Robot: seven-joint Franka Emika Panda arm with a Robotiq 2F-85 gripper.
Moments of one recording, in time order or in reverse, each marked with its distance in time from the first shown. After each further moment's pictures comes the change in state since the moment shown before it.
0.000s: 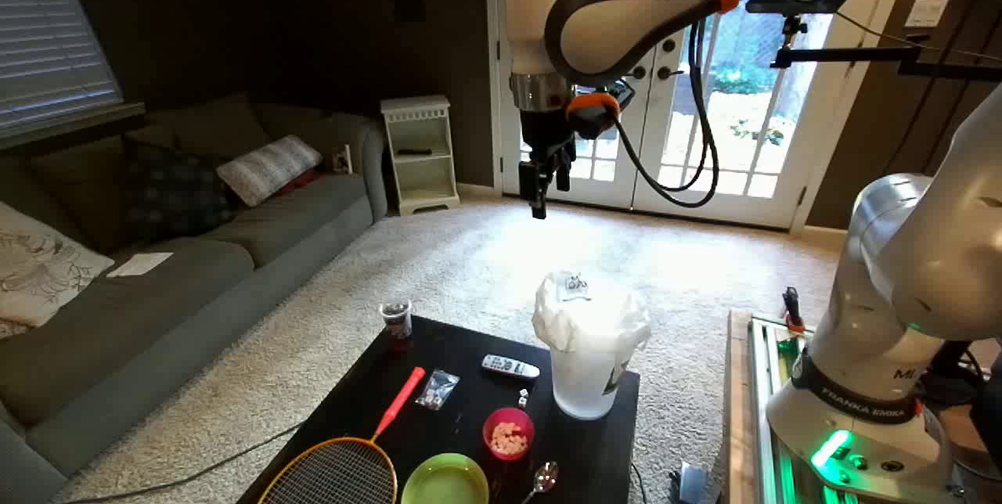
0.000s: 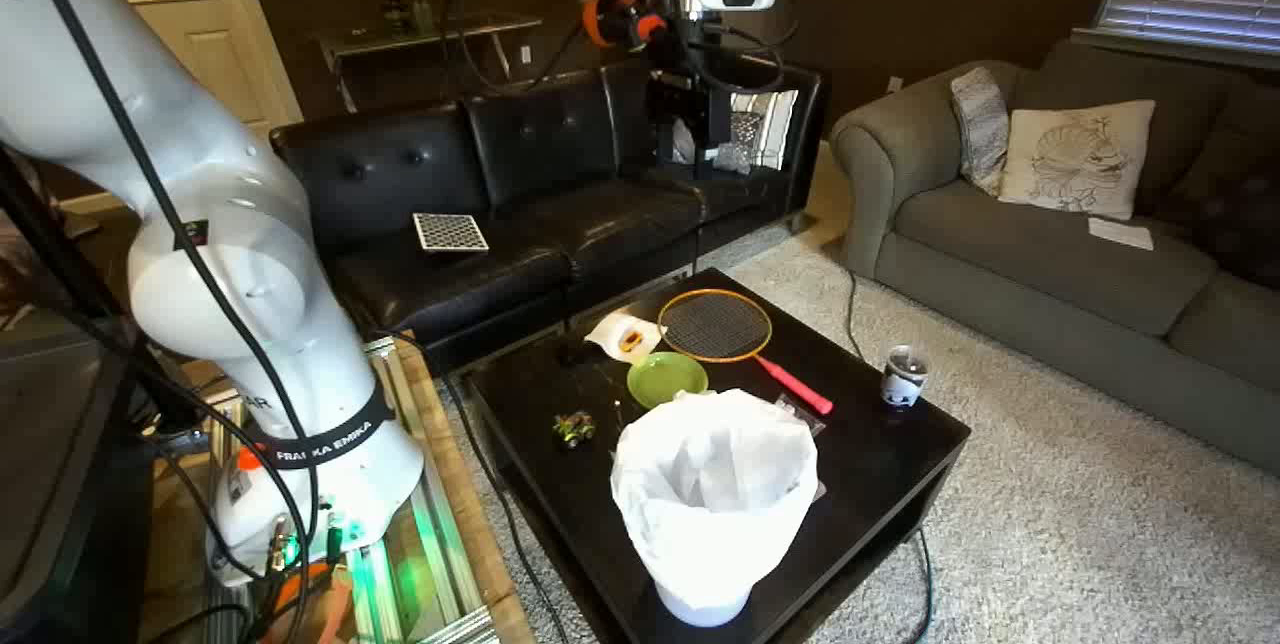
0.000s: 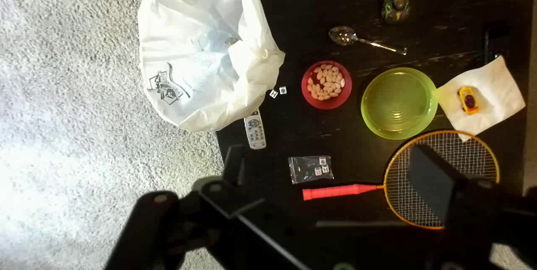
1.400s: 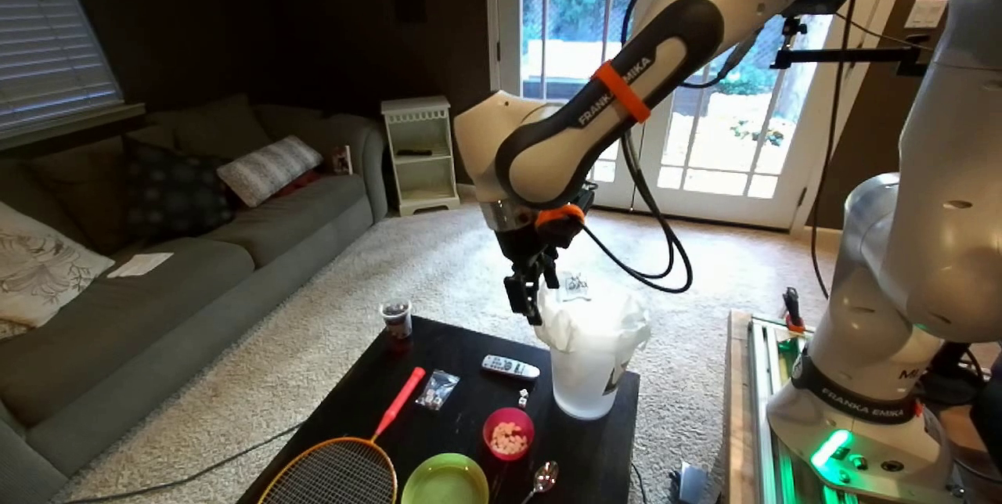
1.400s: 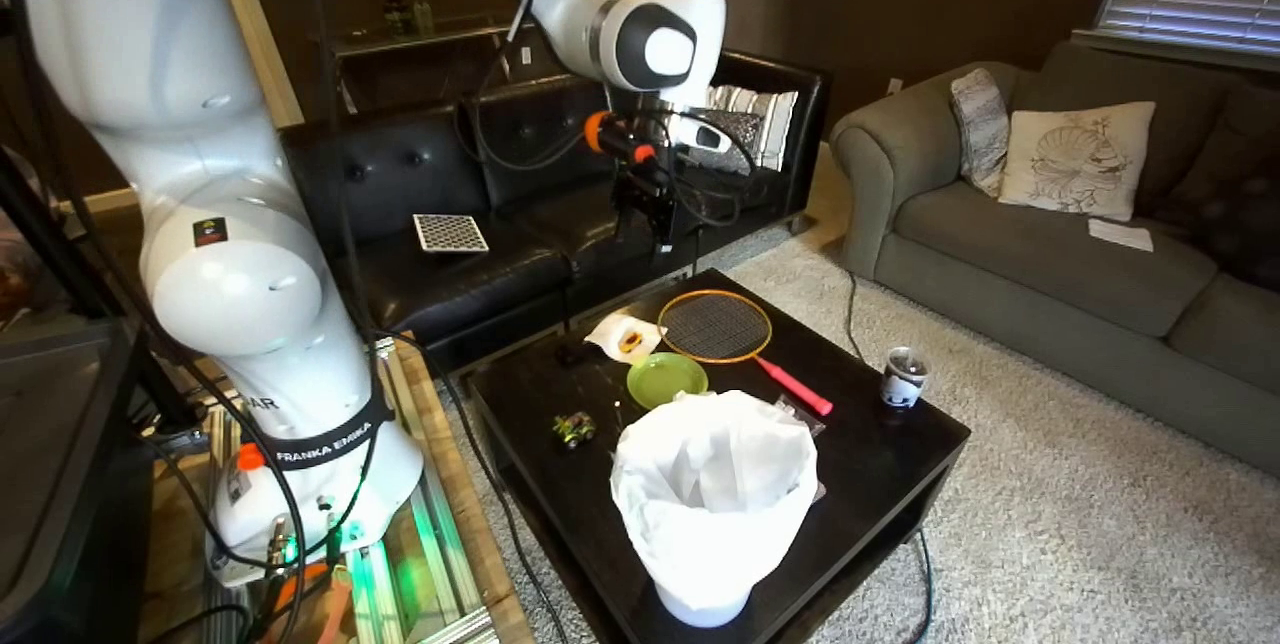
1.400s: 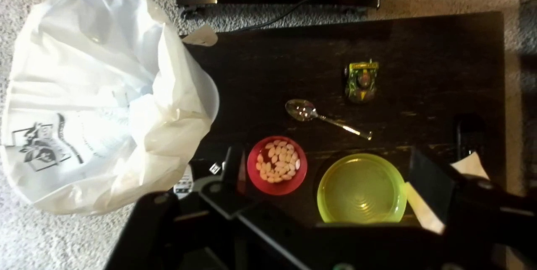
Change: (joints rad) arm 0.105 0.335 0.026 -0.018 0.073 0.107 -0.010
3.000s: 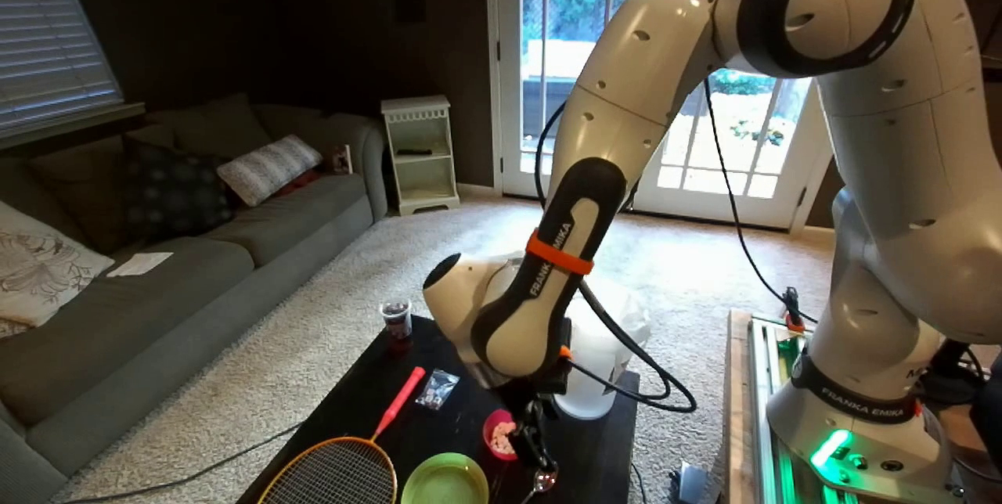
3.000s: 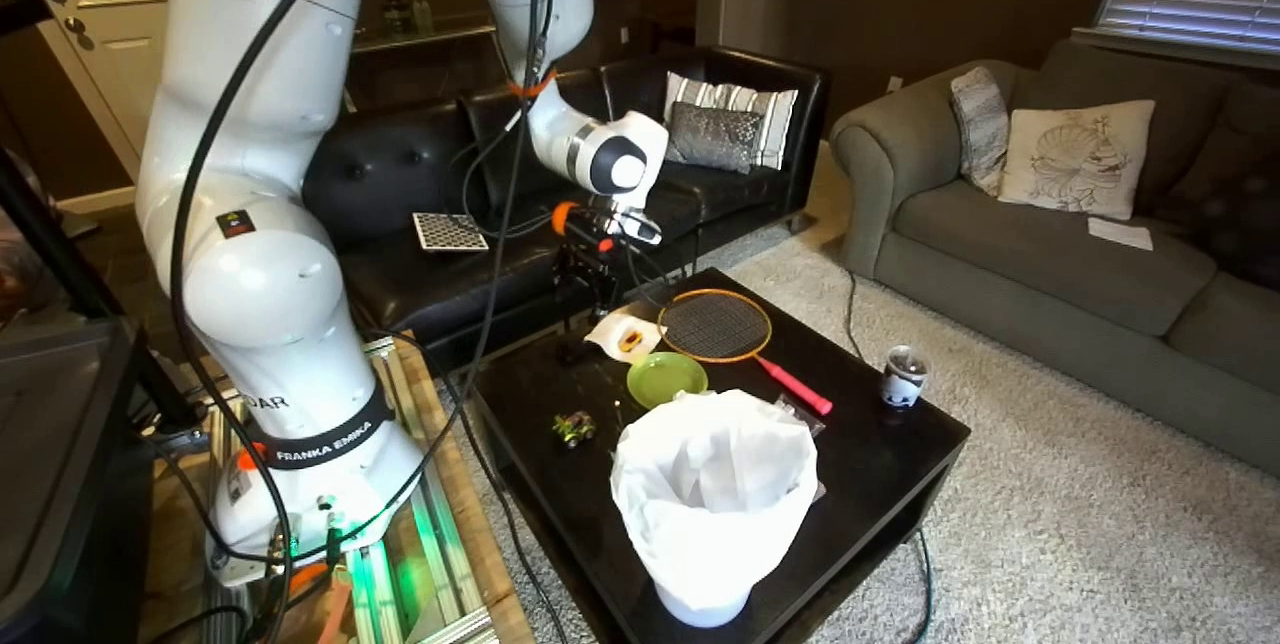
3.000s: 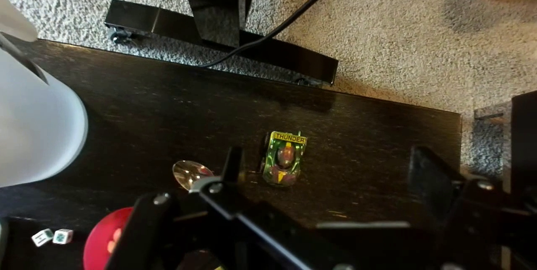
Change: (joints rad) arm 0.157 0.452 0.076 0.082 0.082 0.185 -0.082
